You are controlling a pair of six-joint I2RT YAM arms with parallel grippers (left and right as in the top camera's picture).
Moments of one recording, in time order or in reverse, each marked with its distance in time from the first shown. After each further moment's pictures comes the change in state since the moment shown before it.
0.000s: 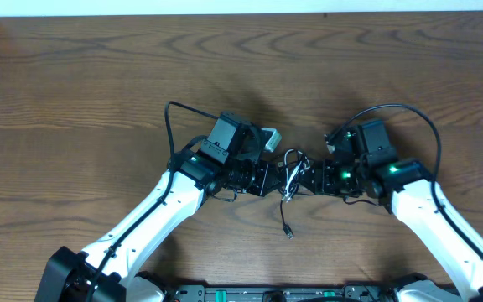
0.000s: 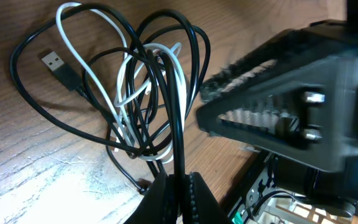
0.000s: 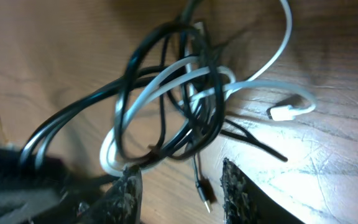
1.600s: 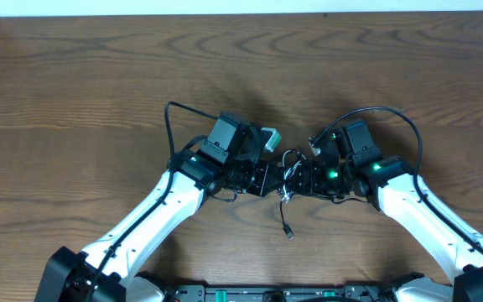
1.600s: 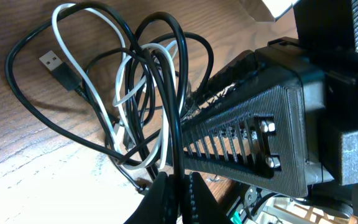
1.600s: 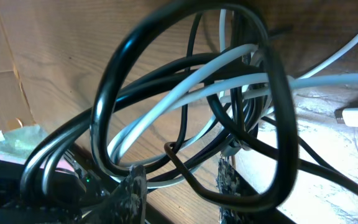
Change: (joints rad) left arm 0.000 0.000 0.000 -0.002 0.003 -0.004; right arm 0.052 0.076 -0.011 0.090 -0.114 0.054
